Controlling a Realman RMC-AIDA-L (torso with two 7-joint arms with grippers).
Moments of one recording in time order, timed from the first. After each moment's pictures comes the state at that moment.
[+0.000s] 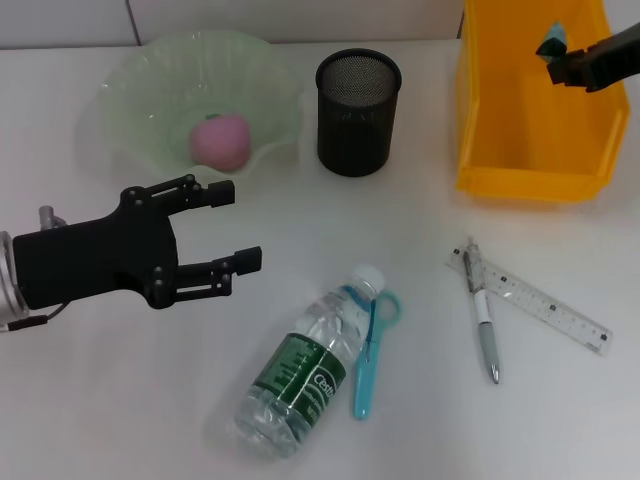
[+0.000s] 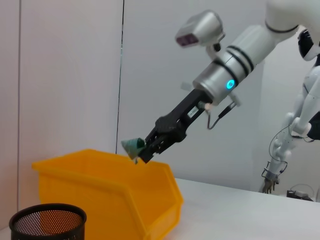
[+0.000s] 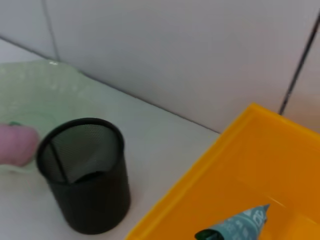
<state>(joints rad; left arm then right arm) -0.38 -2.07 0.79 0.67 1.78 1.71 -1.11 0.62 2.06 -0.97 -1.33 -2.55 -1.34 2.35</state>
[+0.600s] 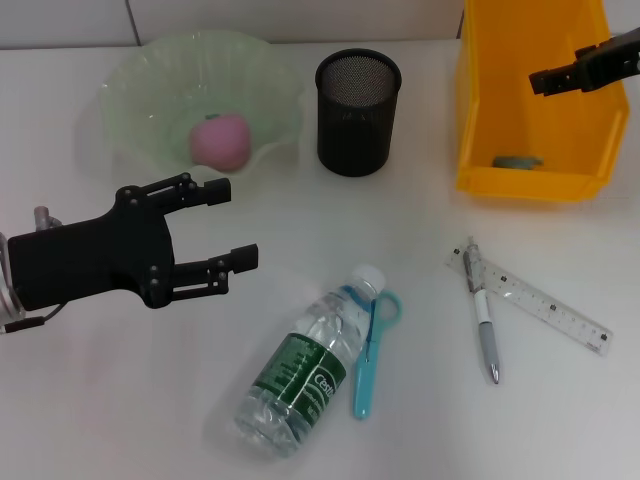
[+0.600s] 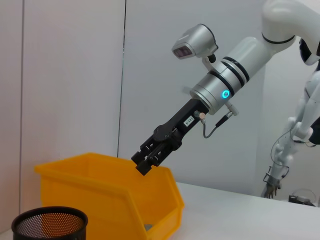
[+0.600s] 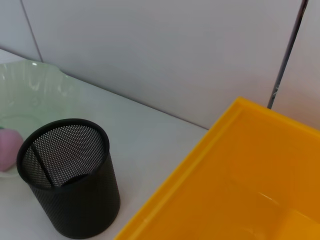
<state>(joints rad) -0.38 -2.07 0.79 0.67 1.77 1.72 -1.11 0.64 2.07 -0.95 -1.28 -2.57 -1.30 2.36</state>
